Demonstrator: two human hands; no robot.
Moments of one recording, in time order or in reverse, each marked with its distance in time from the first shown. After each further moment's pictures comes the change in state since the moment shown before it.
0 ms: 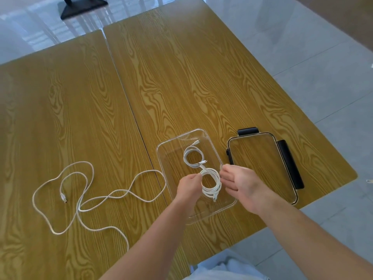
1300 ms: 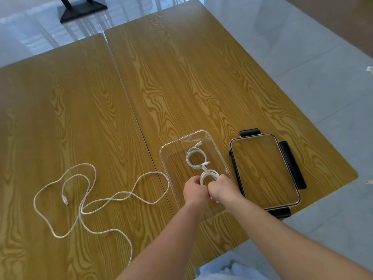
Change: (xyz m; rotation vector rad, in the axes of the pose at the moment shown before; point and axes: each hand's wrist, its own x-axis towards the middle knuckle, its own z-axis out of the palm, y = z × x) left_hand 0.011 -0.016 0.016 -0.057 0.140 0.039; right_hand 0.037 0.022 0.054 -0.631 0.218 0.046
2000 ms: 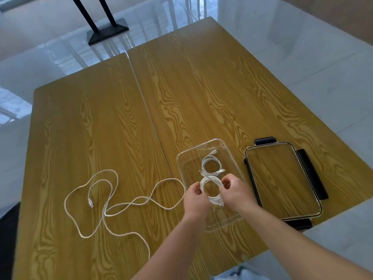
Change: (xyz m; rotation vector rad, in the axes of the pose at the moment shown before) left_hand -0.025 0.003 -0.046 -0.236 0.025 0.045; right_hand 0.008 0.012 0.007 -0.027 0.116 -0.329
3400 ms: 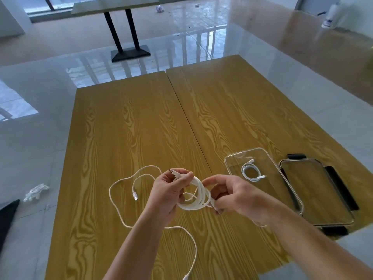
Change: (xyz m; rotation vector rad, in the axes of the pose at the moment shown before) left_hand -0.041 0.056 -0.263 -0.328 -0.316 0.332; right_hand -0.141 -0.159 0.061 0.375 -0.618 -0.365
